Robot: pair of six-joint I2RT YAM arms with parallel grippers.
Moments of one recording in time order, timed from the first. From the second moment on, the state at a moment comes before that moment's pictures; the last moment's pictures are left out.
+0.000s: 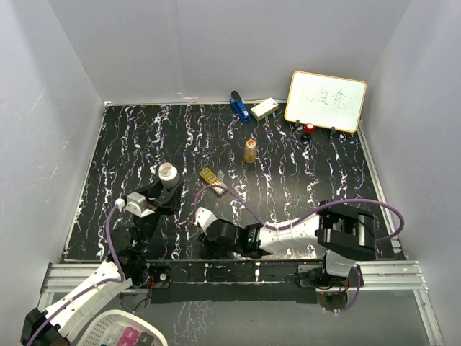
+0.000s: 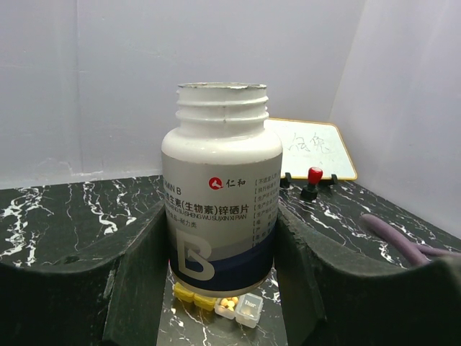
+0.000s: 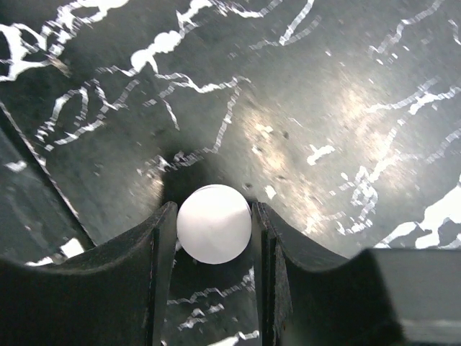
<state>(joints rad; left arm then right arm) -0.67 0.30 0.00 0.75 -0.20 -0.06 1.35 1.67 0.79 0.14 0.26 0.18</state>
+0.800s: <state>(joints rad) -0.67 0.82 0.10 1.03 0.38 -0.03 1.03 1.22 1.18 -0.25 0.43 0.08</state>
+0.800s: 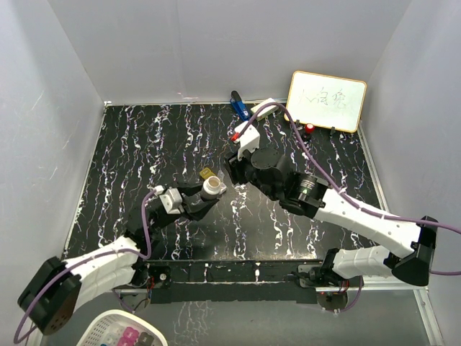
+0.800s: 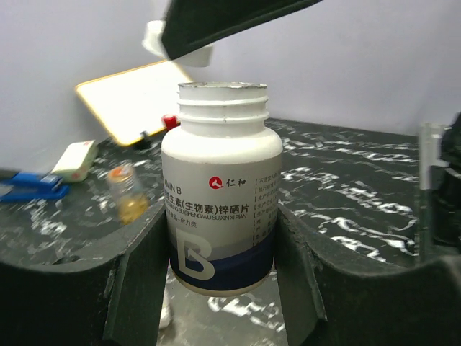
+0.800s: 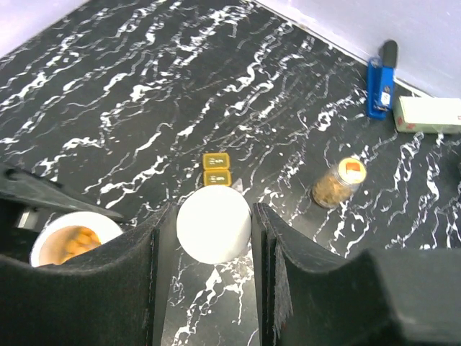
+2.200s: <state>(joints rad) -0.66 1.23 0.22 1.45 0.59 -0.27 1.03 1.14 1.23 -0.38 0.04 0.04</state>
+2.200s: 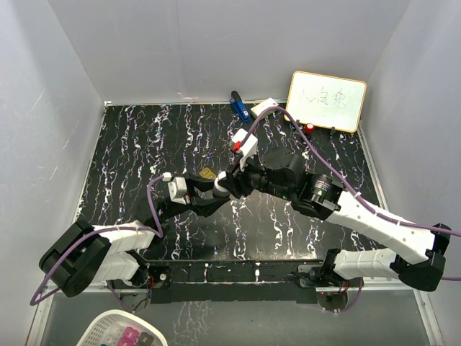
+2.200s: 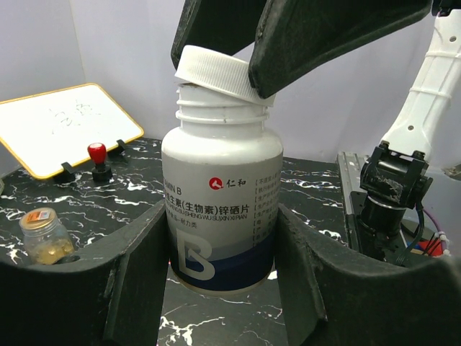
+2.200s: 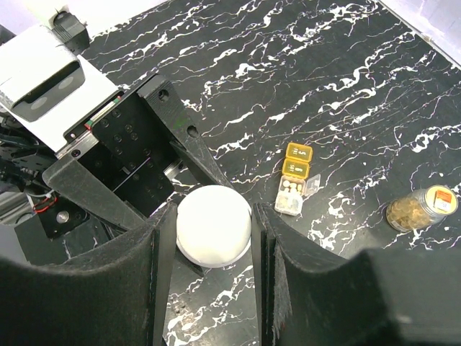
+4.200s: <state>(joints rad) -0.65 1.17 0.26 1.29 0.51 -0.17 1.01 1.30 1.37 -0.44 0.11 0.13</state>
